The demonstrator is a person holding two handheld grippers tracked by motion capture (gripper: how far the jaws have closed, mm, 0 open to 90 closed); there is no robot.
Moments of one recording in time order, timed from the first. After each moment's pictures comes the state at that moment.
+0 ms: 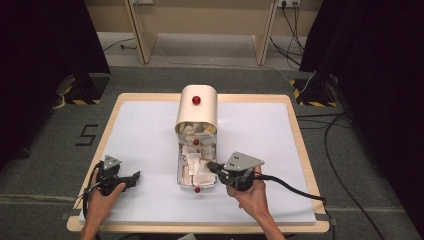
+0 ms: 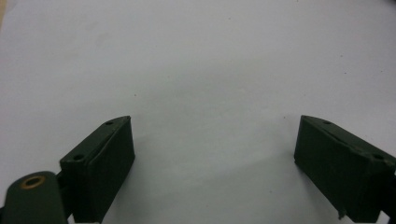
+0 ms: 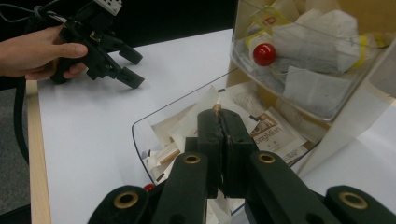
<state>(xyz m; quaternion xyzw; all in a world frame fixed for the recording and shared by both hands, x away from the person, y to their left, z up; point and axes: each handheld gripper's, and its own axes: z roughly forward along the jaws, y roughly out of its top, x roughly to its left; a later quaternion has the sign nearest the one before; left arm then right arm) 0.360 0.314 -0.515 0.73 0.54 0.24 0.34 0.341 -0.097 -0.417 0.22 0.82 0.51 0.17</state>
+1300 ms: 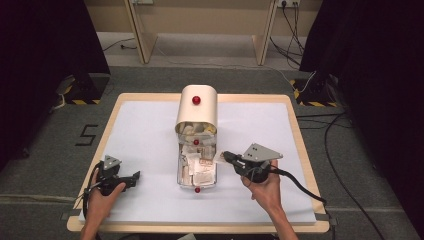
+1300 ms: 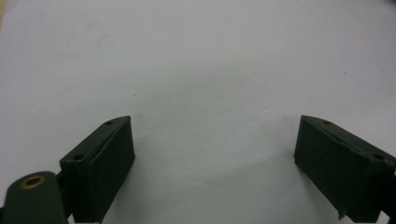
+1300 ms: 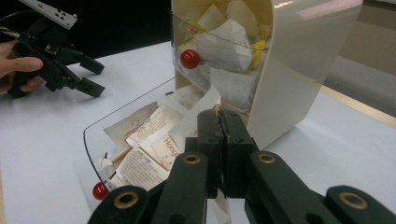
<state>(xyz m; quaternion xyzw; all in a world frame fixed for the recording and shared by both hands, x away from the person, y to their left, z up) 0.360 0.314 -0.515 0.73 0.54 0.24 0.34 0.355 -0.134 -0.406 0.26 0.79 0.51 0.21</state>
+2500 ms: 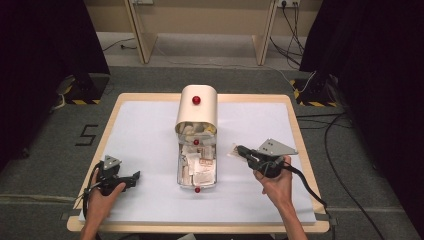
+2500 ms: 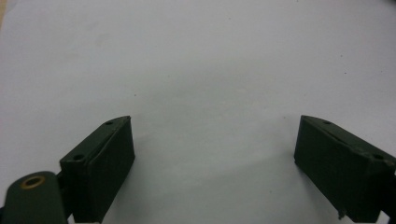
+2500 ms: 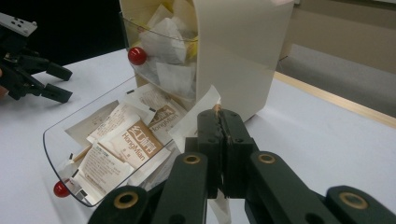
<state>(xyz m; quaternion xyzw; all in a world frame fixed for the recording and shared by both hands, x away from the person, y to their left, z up) 0.360 0.314 -0.515 0.73 0.54 0.24 0.34 0.367 -0.168 -0.405 0.30 0.77 0.51 0.22</state>
